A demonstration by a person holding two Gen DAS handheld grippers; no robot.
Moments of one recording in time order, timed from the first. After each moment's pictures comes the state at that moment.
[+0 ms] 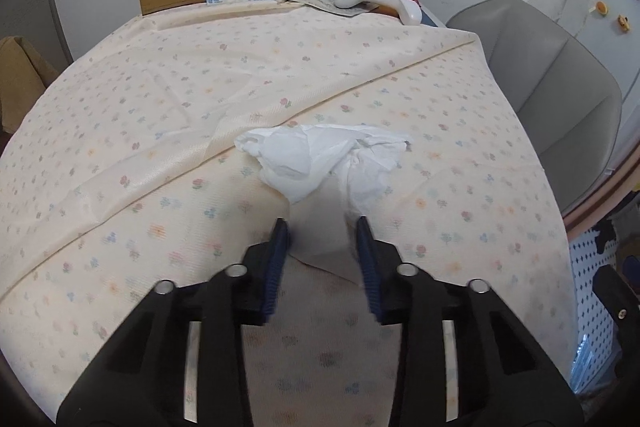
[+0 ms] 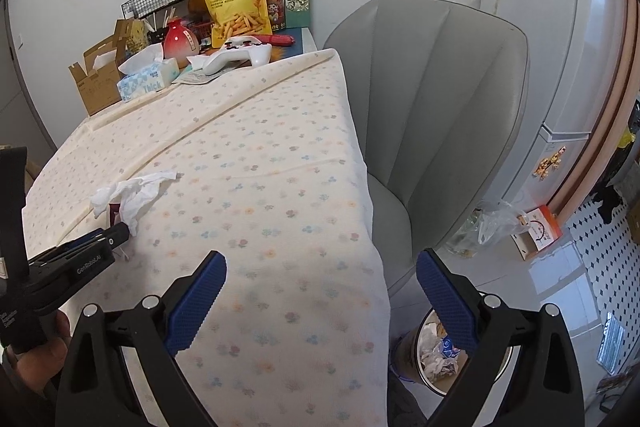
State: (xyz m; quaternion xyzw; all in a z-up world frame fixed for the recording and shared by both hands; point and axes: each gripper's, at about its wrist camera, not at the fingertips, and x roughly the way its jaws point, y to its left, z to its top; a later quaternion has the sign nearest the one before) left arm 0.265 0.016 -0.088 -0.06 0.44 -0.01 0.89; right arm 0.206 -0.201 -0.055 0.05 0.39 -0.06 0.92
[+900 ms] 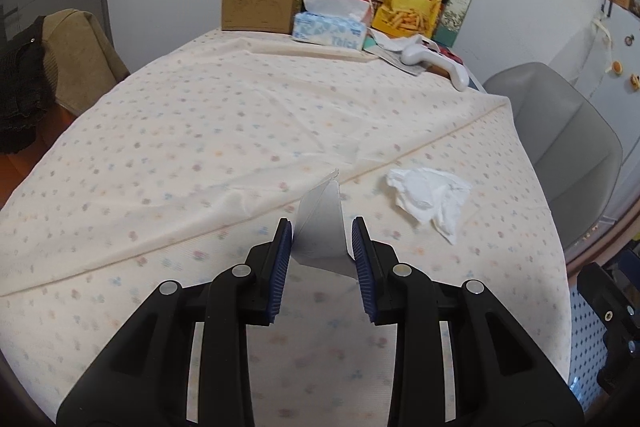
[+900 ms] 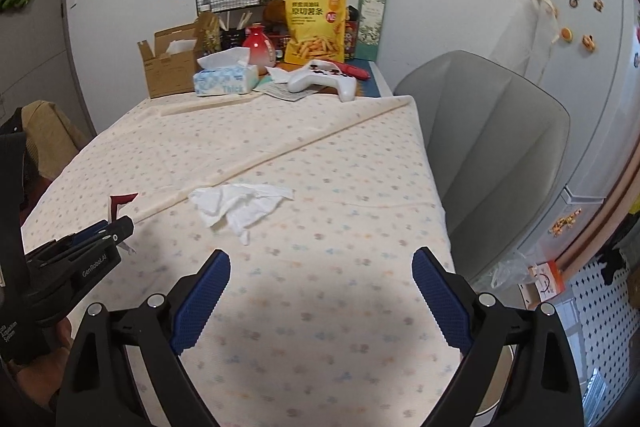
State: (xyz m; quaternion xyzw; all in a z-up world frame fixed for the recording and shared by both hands) left arm 0.208 0.110 -0.049 -0.10 0.38 0.05 0.92; right arm 0.185 -0.088 -0.008 -0.03 0.36 0.01 0.93
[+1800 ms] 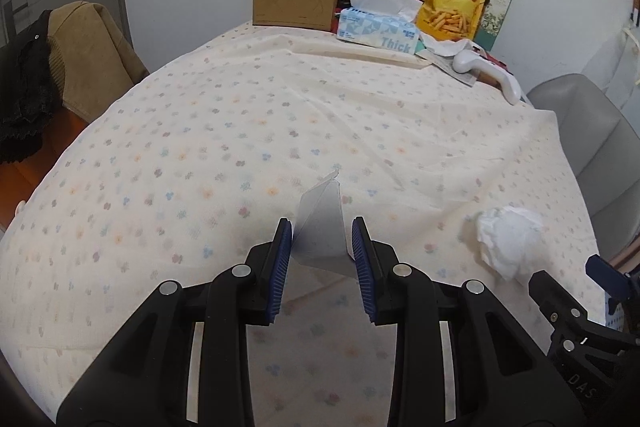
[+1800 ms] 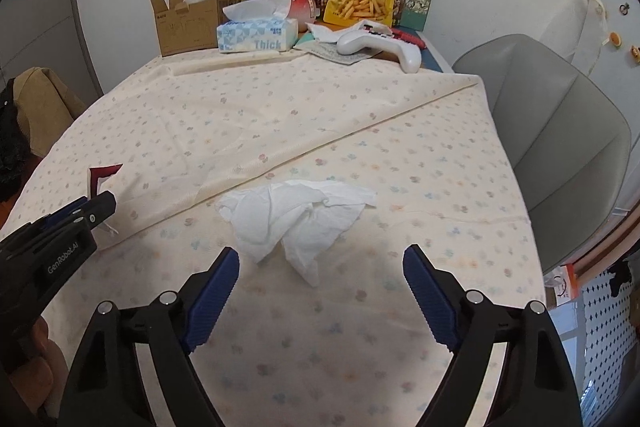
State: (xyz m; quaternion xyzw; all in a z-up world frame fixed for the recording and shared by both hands) left arm 0.261 0.160 -0.071 -0.10 0.40 0.09 0.91; right arm 0.270 -0.019 -0.063 -0.05 0.42 0.04 0.91
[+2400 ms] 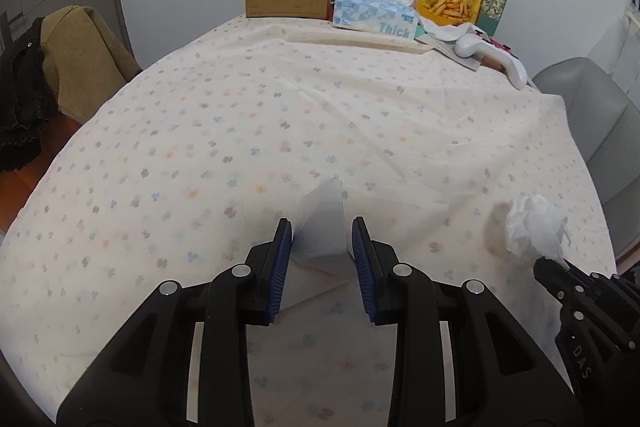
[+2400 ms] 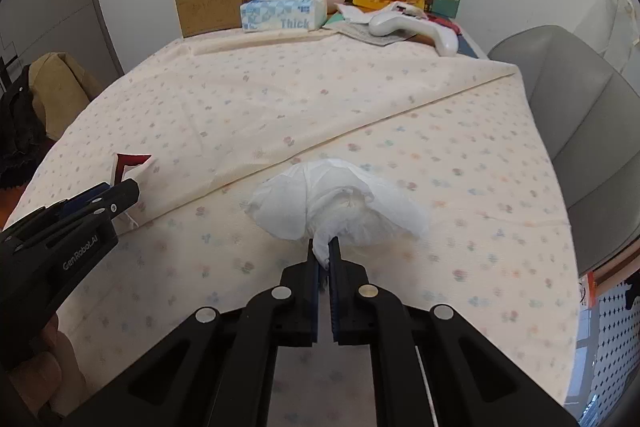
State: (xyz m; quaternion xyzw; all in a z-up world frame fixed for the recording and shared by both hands) left arm 0.270 0.150 -0.077 -0.08 0.41 0.09 0.90; right arm 0.281 -0.015 -0.080 -0.04 0.44 0.09 0.89
